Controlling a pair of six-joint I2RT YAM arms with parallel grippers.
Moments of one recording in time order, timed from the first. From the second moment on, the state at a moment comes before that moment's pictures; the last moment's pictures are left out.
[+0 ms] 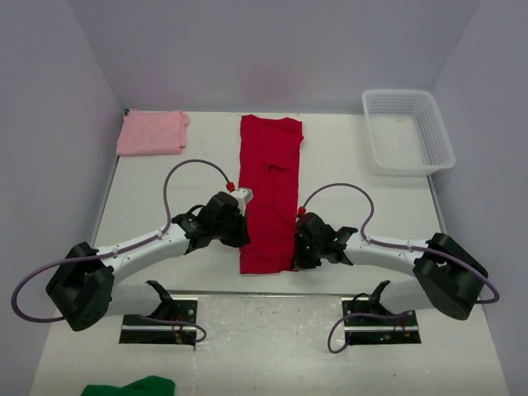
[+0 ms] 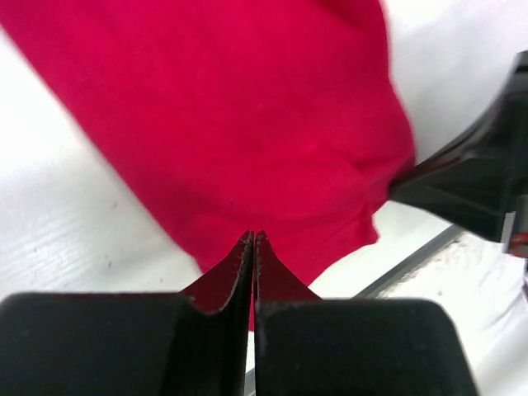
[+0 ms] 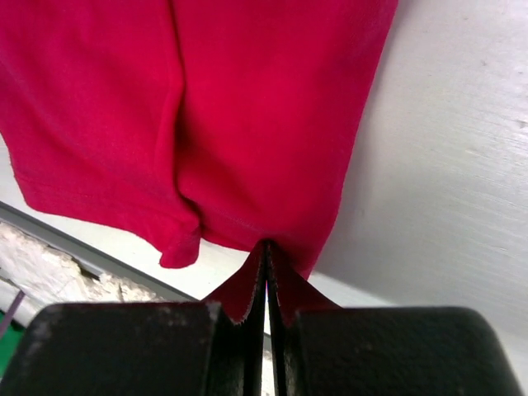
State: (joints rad) left arm -0.76 1.27 0.71 -0.28 0.12 -0.50; right arm 0.87 1.35 0.57 -0.29 -0.10 0.84
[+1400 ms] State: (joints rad) left arm -0.92 1.17 0.42 -0.24 0.06 -0.73; right arm 1.00 1.15 0.70 -0.57 0.09 0.96
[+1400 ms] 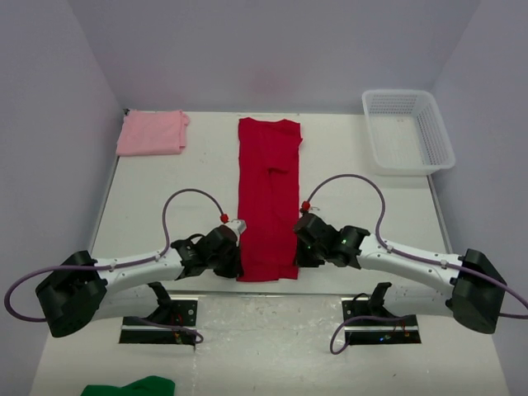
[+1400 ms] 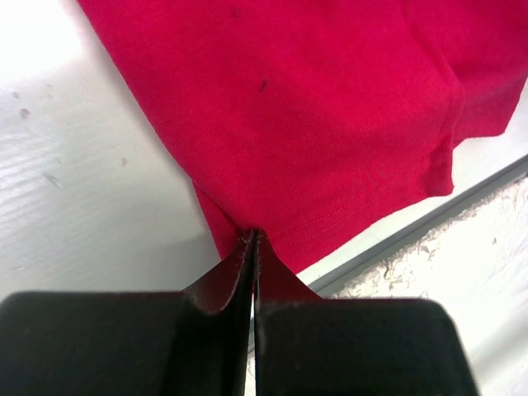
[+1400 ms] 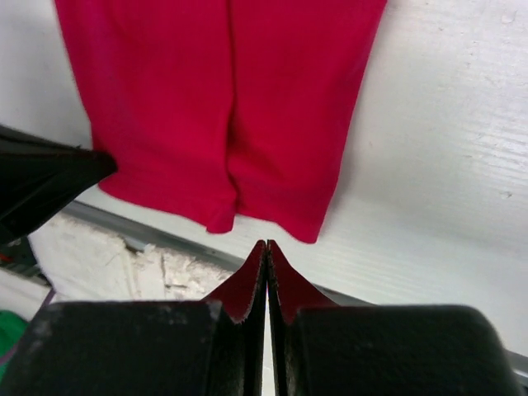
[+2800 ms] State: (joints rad) left arm -0.99 1.05 0.42 -0.38 0.04 -0.75; right arm 1.02 1.01 0.56 -0.60 0.14 1.02
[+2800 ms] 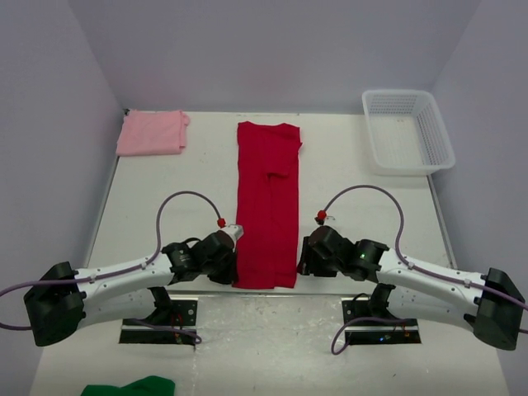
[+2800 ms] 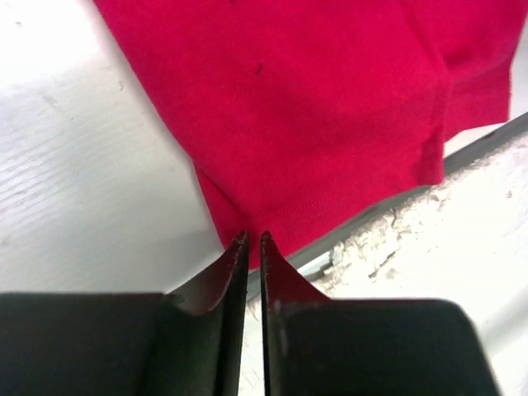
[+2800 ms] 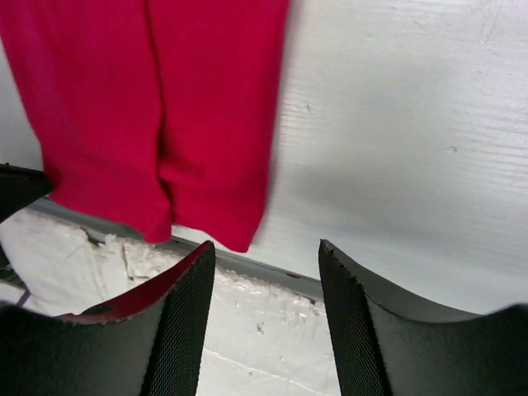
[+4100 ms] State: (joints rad) left arm -1.01 0.95 0.54 -0.64 -0.07 -0.82; right arm 1.09 1.15 0.38 -0.17 0.00 1.14
